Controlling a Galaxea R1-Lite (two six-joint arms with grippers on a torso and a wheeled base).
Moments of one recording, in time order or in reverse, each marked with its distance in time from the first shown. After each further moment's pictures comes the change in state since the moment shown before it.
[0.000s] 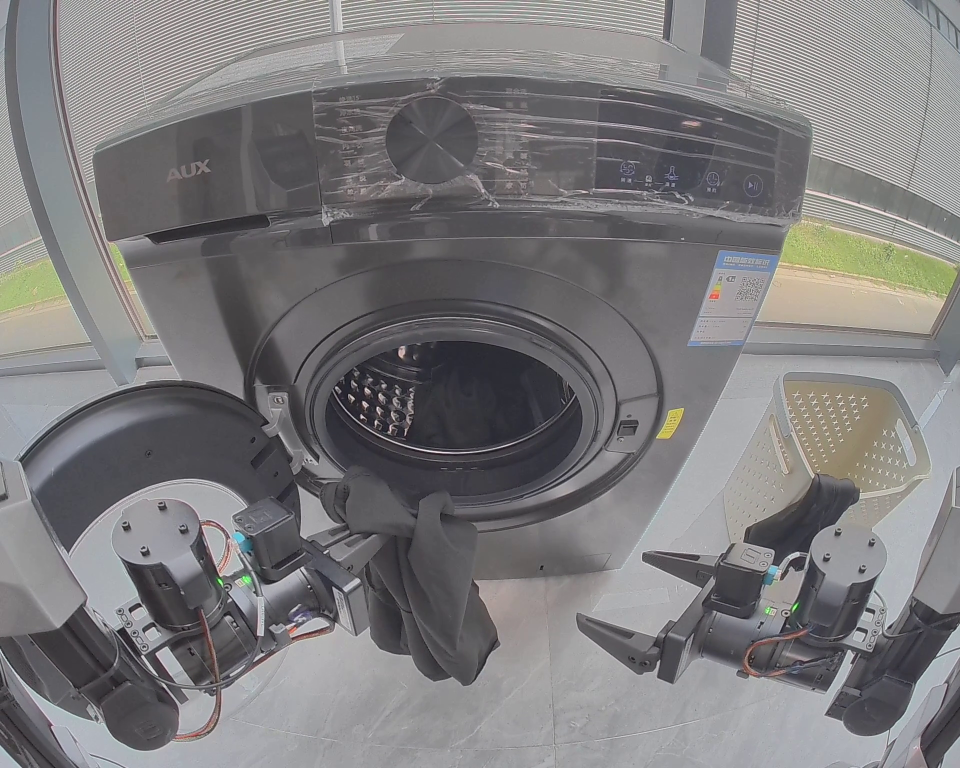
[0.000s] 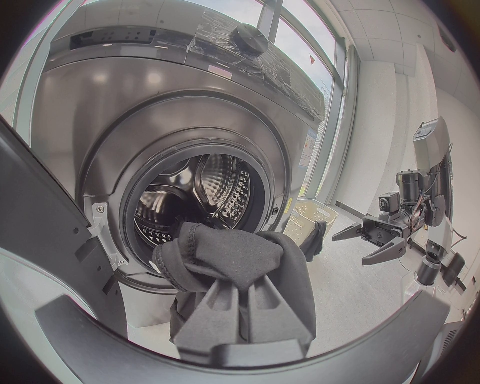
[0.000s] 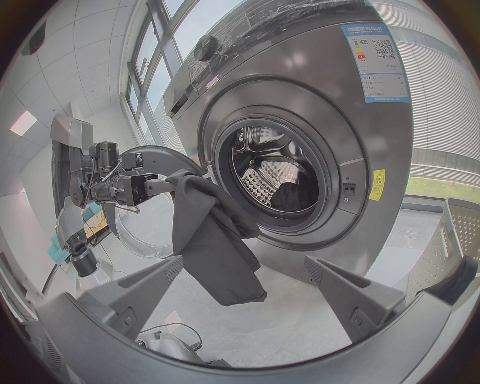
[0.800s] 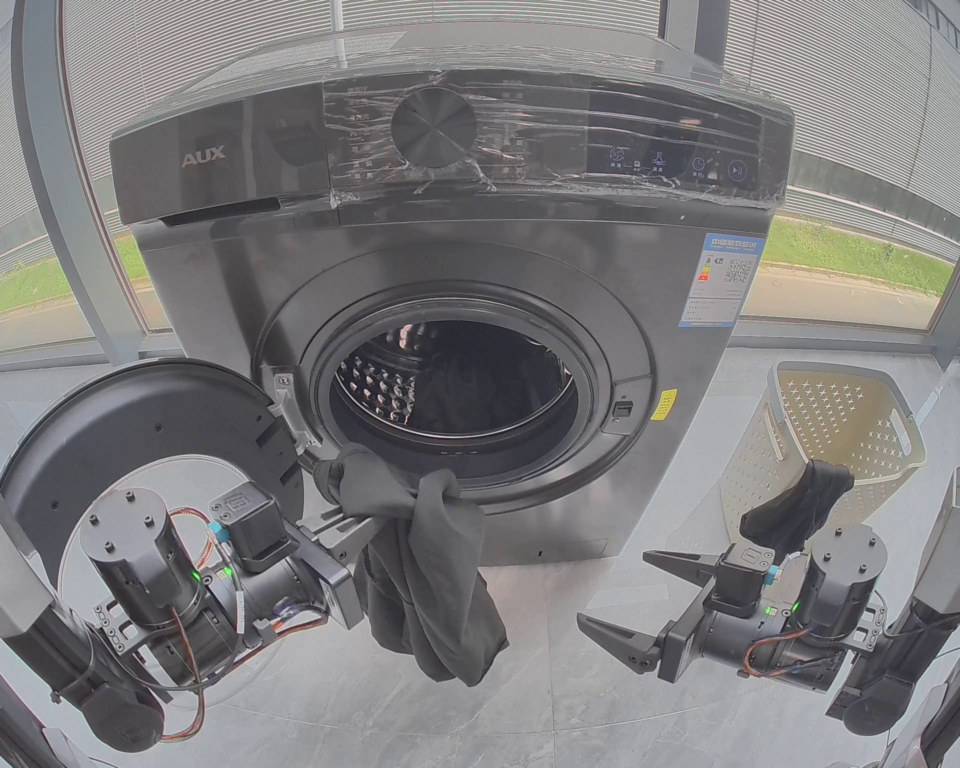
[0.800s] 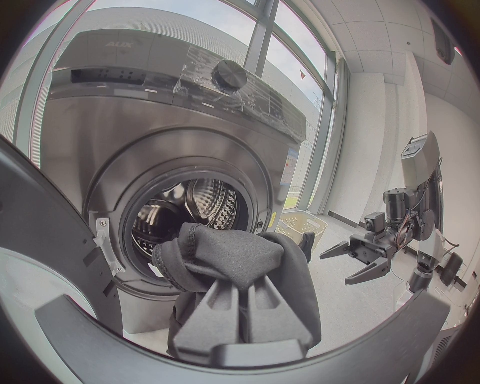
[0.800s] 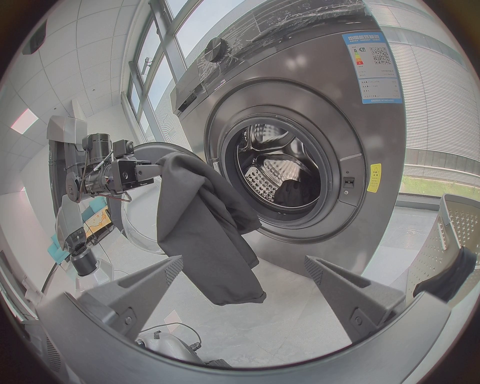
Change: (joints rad) left arm -0.018 -0.082 -0.005 0.000 -0.017 -0.003; right arm -0.002 -0.001 0.001 0.000 0.000 -0.004
